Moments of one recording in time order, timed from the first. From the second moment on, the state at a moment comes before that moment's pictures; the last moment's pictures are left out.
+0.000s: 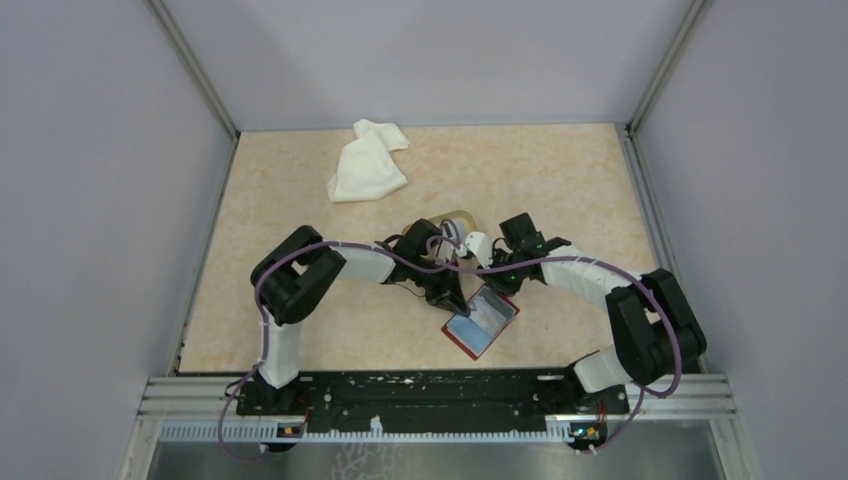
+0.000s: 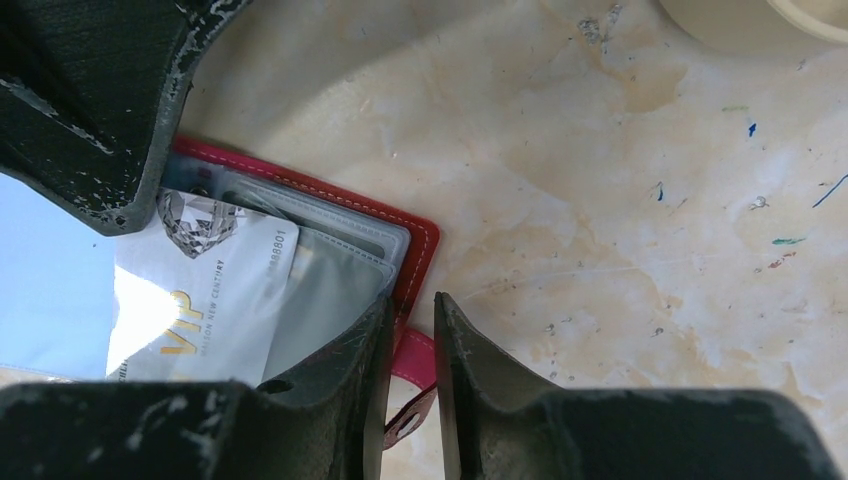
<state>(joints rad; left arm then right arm) -0.80 2.01 1.03 0.07 0.76 -0.85 0.46 1.44 0.73 -0.40 -0.33 -0.66</state>
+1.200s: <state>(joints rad) -0.81 1.92 1.00 -0.06 0.72 -0.89 0.52 1.44 0.73 -0.34 -0.35 -0.57</state>
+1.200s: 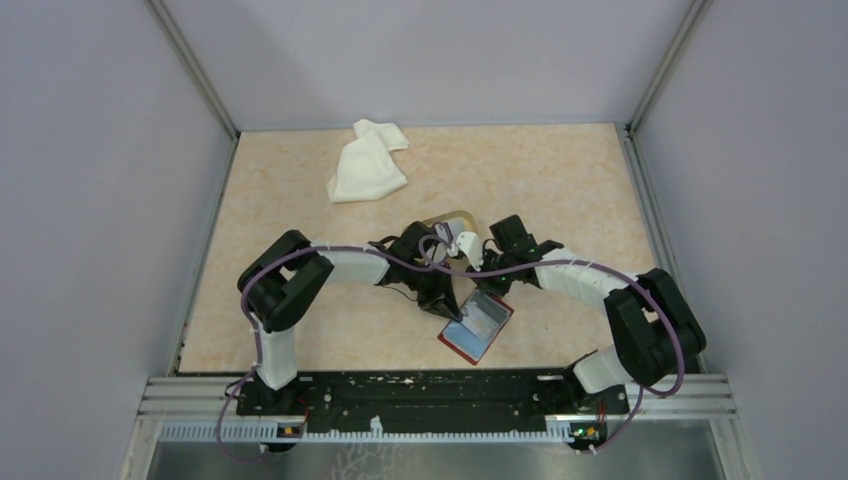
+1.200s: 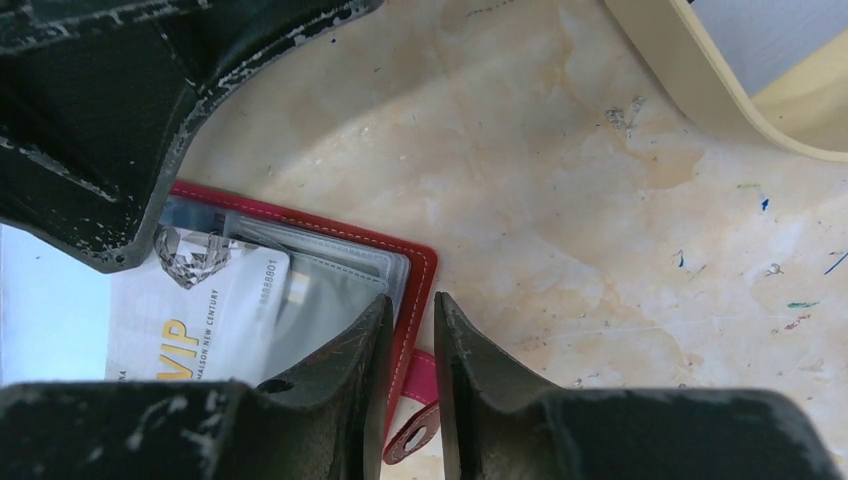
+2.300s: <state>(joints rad) -0.85 1.92 1.00 -0.07 0.65 -0.98 0.54 1.44 0.73 -0.32 -0.34 -0.52</state>
